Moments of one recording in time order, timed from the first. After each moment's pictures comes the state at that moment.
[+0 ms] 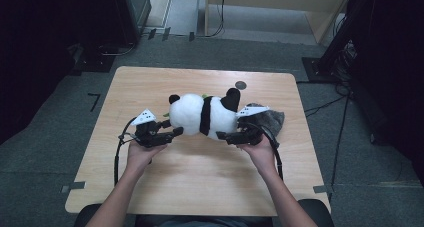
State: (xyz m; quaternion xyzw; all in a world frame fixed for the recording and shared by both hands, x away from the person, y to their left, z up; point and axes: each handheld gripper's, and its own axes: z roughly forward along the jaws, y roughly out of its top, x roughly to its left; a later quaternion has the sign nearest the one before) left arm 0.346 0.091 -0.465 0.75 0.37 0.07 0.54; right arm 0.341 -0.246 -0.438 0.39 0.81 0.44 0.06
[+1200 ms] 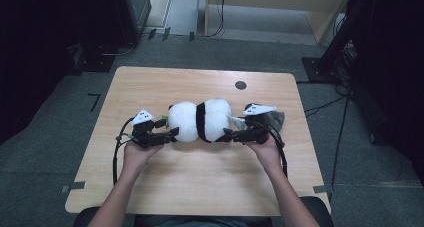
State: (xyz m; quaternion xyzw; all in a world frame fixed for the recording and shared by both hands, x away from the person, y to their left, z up) left arm 0.348 0.098 -0.464 0.76 0.42 0.10 0.50; right arm 0.346 -0.267 -0.443 0.41 0.80 0.43 0.11
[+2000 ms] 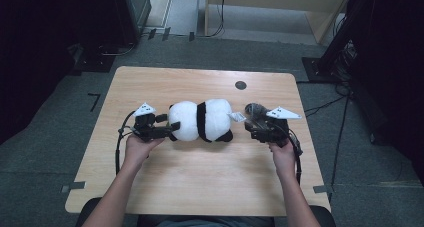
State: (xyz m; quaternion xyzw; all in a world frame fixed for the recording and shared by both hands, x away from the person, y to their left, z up) left arm 0.370 0.096 -0.464 0.76 0.42 0.08 0.49; right arm 0.333 -0.321 -0.449 0.47 0.73 0.45 0.21
